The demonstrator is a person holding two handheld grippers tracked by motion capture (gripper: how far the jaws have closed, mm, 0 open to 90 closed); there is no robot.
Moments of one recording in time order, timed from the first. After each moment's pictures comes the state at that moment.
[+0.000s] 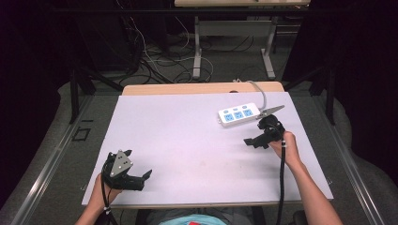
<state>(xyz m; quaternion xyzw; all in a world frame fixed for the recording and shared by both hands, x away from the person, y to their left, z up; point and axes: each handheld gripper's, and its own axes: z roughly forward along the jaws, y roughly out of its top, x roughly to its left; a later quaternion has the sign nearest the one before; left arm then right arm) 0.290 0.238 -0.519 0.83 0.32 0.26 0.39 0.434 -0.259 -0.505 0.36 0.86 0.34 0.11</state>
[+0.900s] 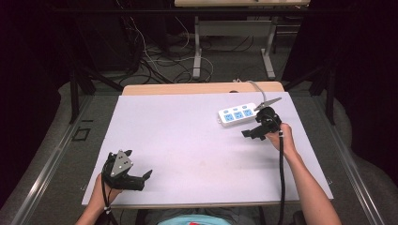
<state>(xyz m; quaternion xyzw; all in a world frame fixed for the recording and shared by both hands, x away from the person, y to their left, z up) 0.290 0.238 -0.519 0.83 0.31 0.27 0.38 0.468 -0.258 -0.506 0.38 0.85 0.35 0.10</state>
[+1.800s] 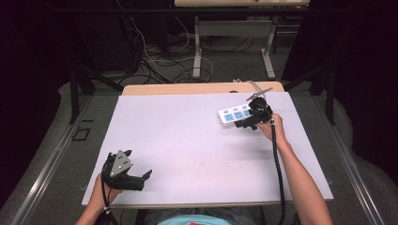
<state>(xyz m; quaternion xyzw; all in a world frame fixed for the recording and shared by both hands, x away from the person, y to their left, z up) 0.290 0.239 -0.519 0.83 0.32 0.26 0.38 0.508 -0.238 -0.502 0.38 0.85 0.36 0.08</state>
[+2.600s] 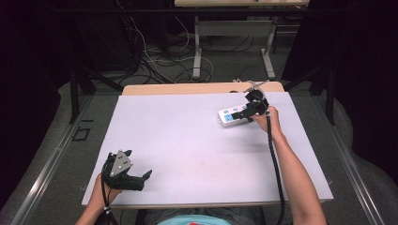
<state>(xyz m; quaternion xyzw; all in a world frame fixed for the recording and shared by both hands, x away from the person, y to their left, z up) 0.290 0.239 -0.519 0.83 0.32 0.27 0.38 0.536 -0.231 -0.496 0.41 0.84 0.36 0.07</state>
